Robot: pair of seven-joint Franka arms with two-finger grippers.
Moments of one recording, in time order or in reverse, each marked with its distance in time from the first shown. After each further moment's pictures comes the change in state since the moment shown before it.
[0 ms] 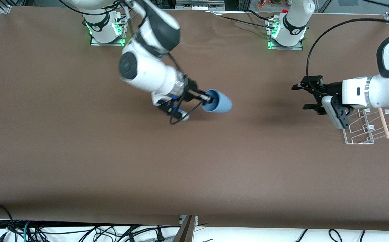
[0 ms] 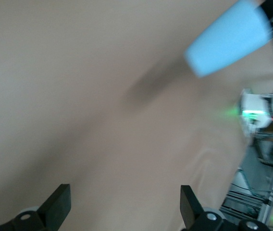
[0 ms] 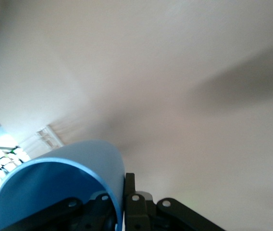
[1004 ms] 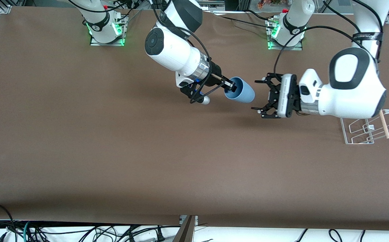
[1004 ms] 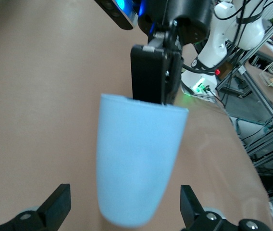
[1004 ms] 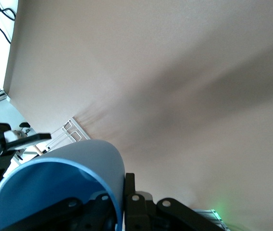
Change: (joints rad) left arm -0.153 0.066 -0.058 -0.001 -0.205 0.123 0.686; right arm 0.090 0.010 -0.011 0.022 0.000 0.100 0.130
